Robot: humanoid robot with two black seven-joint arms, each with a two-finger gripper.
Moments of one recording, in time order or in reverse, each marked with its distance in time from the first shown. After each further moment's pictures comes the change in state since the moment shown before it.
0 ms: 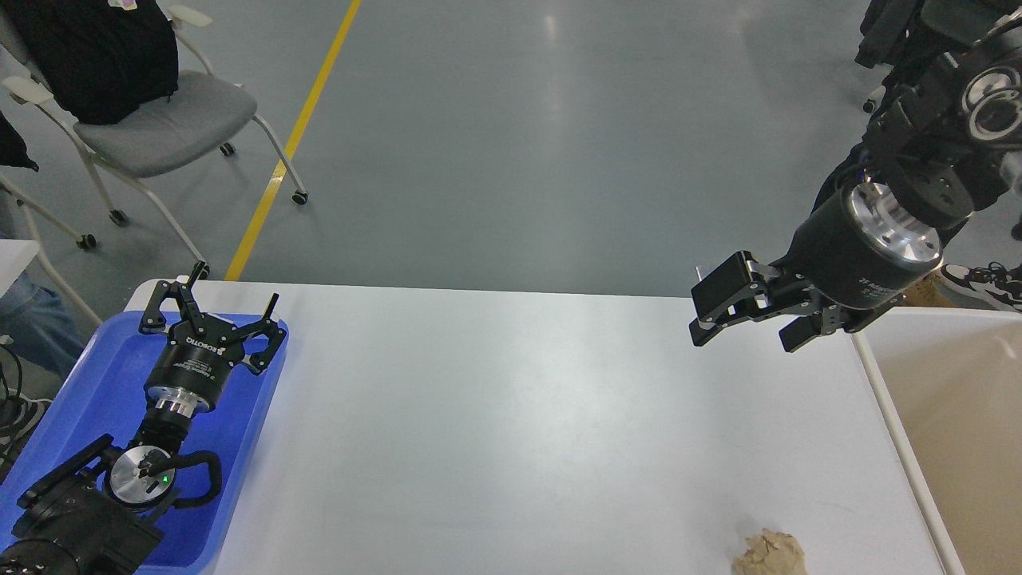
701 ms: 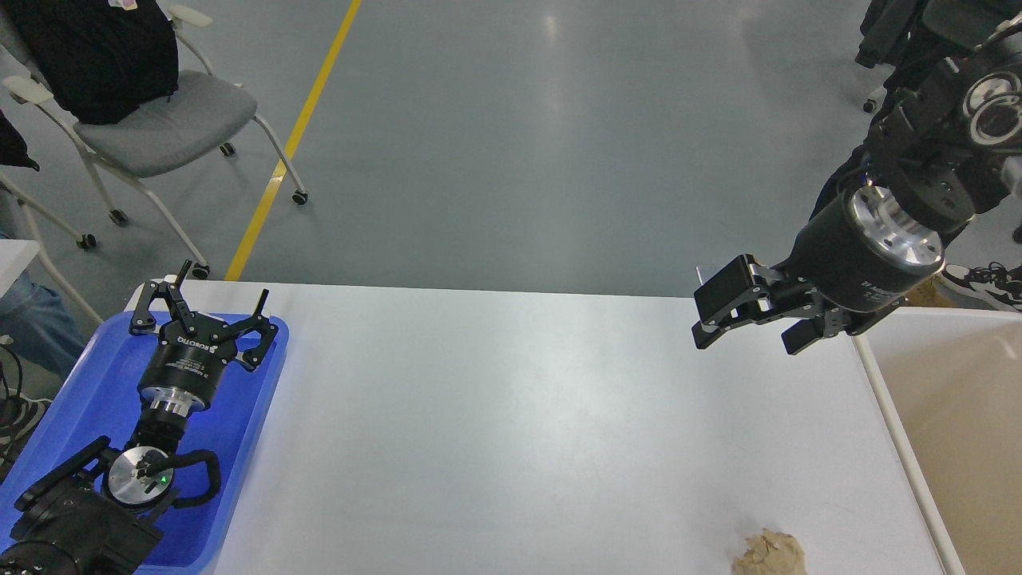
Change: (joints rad) left arm 0.006 -0.002 -0.023 -0.001 -0.007 0.000 -0.025; right arm -0.008 -0.005 0.000 0.001 -0.010 -0.001 0.000
